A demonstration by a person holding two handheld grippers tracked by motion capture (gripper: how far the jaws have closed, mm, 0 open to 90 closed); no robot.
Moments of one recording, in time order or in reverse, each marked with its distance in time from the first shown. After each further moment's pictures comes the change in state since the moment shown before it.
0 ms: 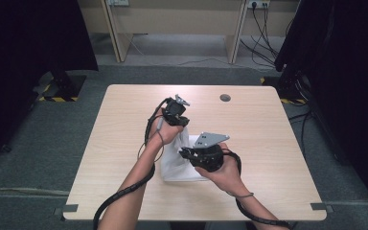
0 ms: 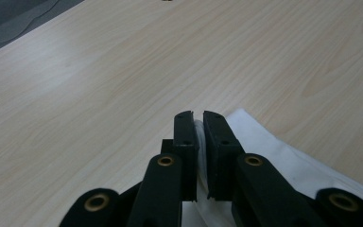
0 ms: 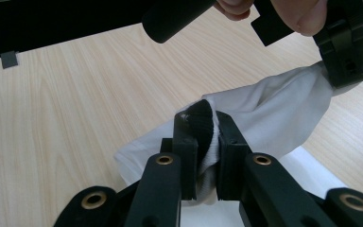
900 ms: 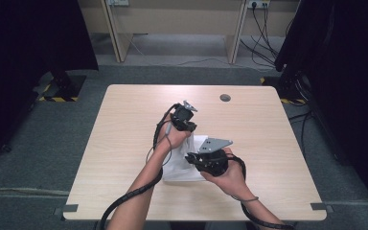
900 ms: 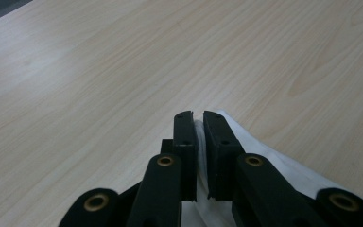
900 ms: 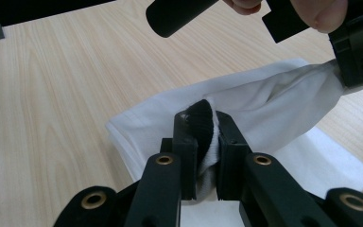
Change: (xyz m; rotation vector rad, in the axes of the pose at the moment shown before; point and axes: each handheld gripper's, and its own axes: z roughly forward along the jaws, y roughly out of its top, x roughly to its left) left arm -0.016 -0.004 0.026 0.009 -0.042 0.007; right arm -0.005 -0.024 -0.001 0.050 -0.007 0.015
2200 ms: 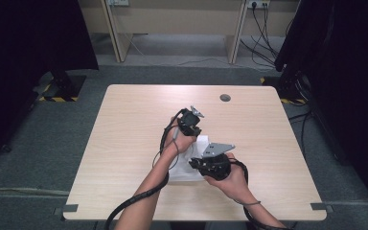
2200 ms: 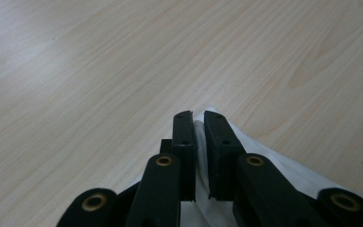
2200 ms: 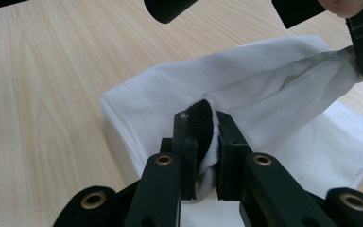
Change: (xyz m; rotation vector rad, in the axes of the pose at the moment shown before) left arm -0.015 -0.003 0.020 0.026 0.016 0.034; right arm -0.005 -0.023 0.005 0.032 0.011 0.040
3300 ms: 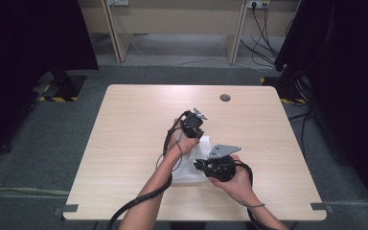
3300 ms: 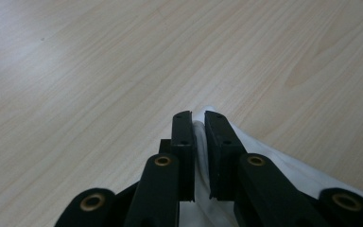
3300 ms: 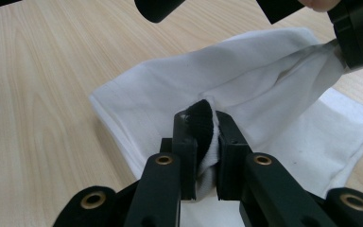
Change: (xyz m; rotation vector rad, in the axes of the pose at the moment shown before) left arm -0.009 0.001 0.008 0.005 0.006 0.016; right arm -0.007 -0.014 -0.008 -0.006 -0.007 0.036
